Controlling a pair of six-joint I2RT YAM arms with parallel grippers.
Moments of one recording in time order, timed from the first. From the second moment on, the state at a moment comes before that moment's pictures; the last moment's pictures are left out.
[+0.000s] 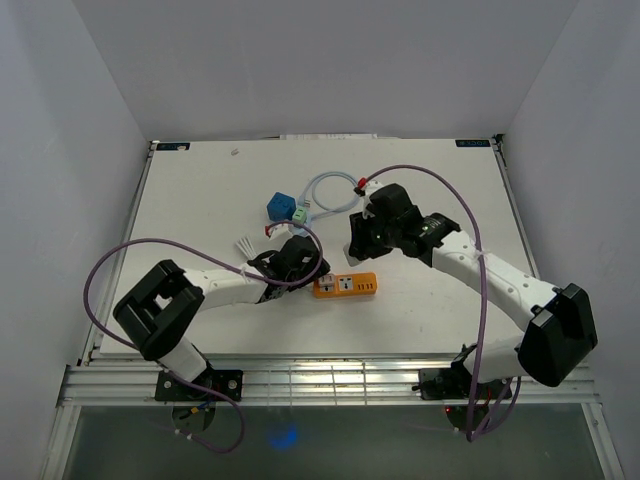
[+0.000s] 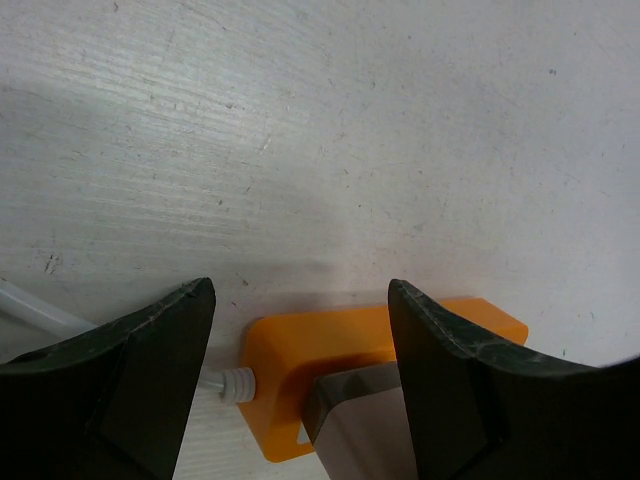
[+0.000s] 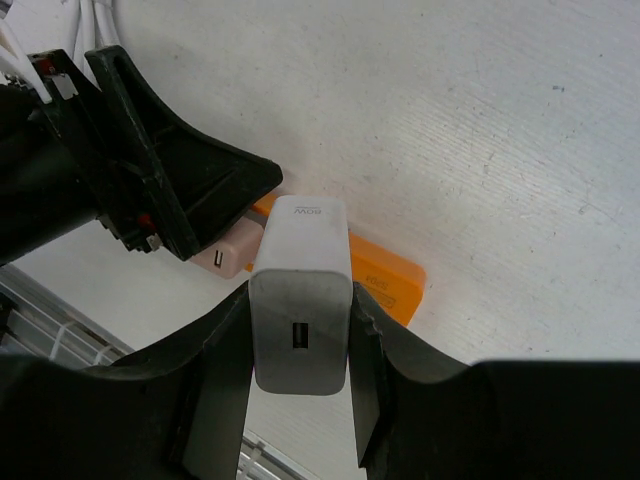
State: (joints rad) left arm -0.81 1.58 0.74 0.04 -0.29 -1.10; right arm 0.70 1.34 1.08 -0.52 -0.08 0.28
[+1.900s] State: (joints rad) left arm -0.77 1.61 0.75 0.11 -0.22 -1.12; right arm 0.82 1.68 1.29 -0.77 0.06 0.52
